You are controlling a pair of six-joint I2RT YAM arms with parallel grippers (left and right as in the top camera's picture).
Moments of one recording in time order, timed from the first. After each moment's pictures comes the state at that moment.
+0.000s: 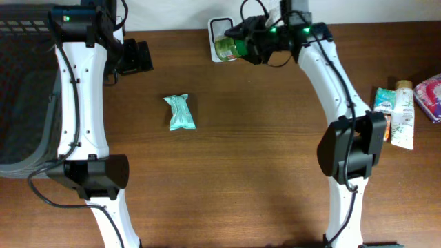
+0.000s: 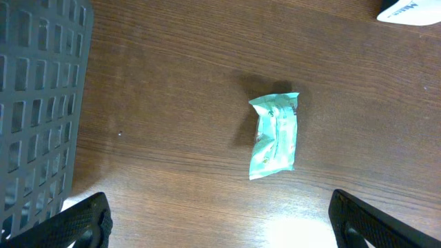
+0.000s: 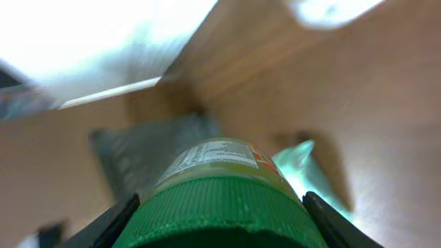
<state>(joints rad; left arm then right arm) -0.04 2.17 2.58 -1.69 -0.02 -0.25 0.20 2.27 2.16 -0.69 -0.72 1.02</state>
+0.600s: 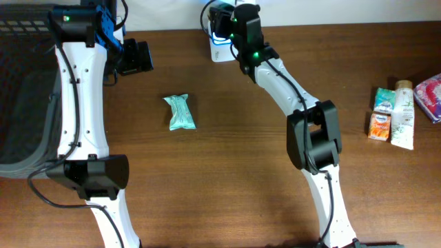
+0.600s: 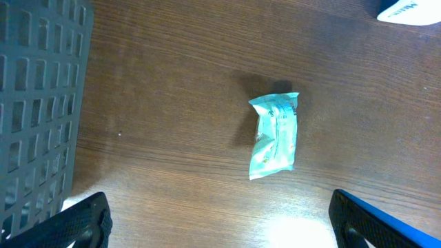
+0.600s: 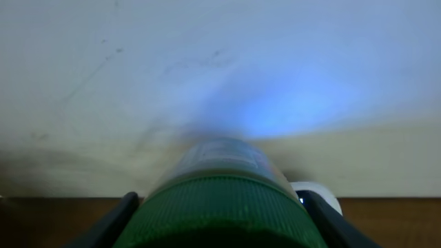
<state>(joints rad) -0.04 2.17 2.58 -1.69 -0.02 -0.25 0.35 2.51 2.16 0.11 -0.01 0.44</state>
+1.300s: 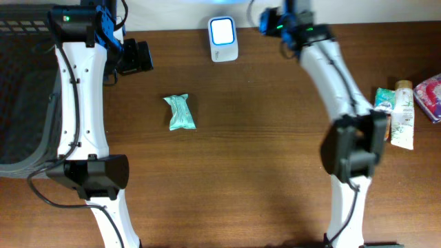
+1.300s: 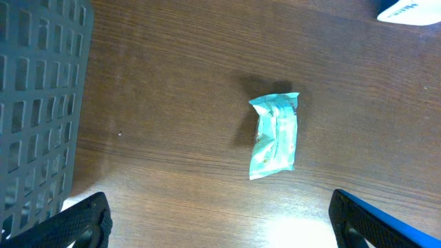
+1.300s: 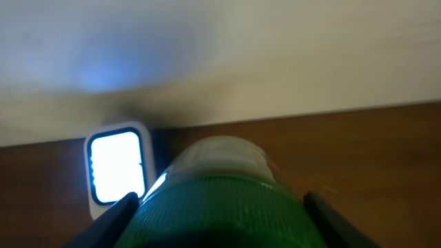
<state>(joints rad) -0.04 2.17 2.58 -1.69 -0.02 -0.25 0.13 2.23 2.16 -0.58 -0.02 0.28</state>
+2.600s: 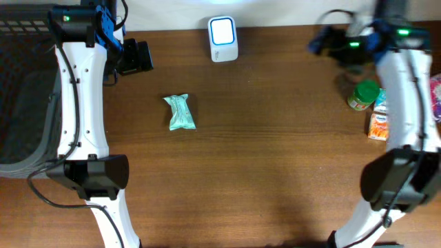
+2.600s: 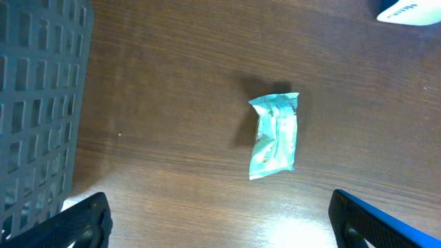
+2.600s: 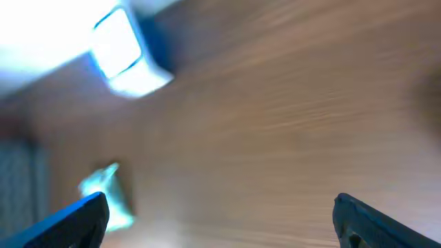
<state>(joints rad) -0.04 2.17 2.58 -1.69 -0.02 -0.25 -0.08 1.97 1.98 -1.05 -0.44 0.28</state>
